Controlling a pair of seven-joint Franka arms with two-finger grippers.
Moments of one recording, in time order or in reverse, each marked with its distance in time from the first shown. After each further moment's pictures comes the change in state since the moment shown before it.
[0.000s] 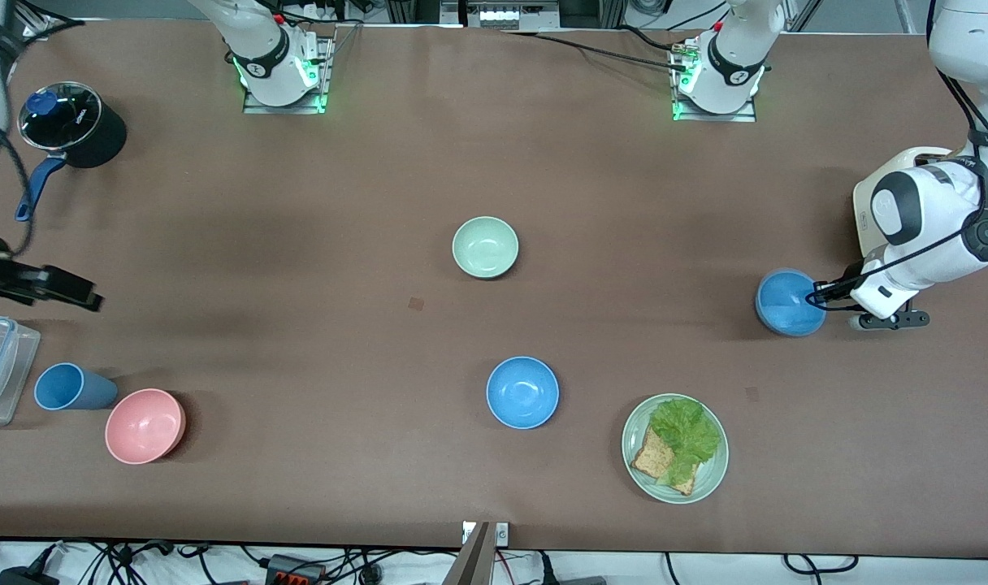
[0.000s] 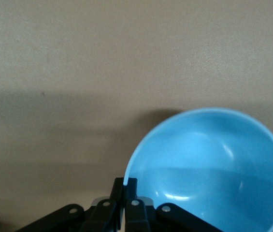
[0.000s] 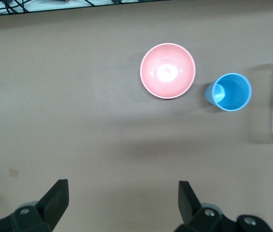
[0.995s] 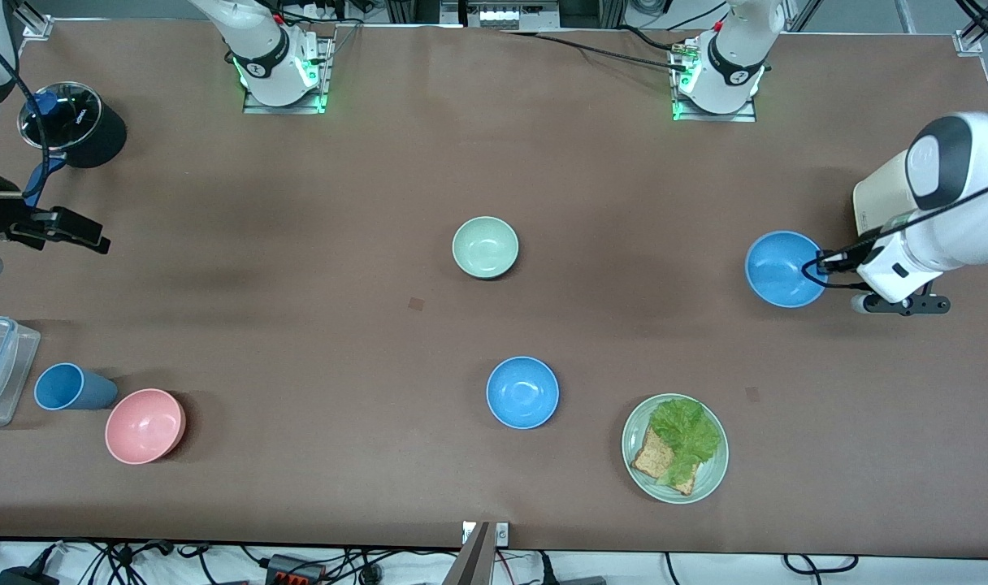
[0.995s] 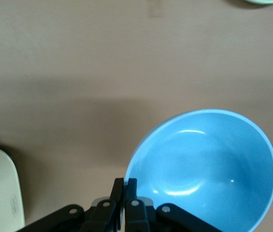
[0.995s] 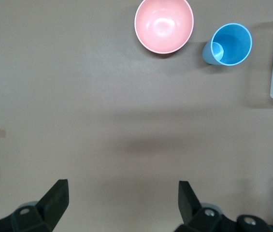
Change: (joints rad) left arm 0.005 -0.212 -0.245 0.255 -0.015 -0.624 -0.196; right arm -0.002 -0.206 0.004 -0.307 -0.028 0.019 -0.034
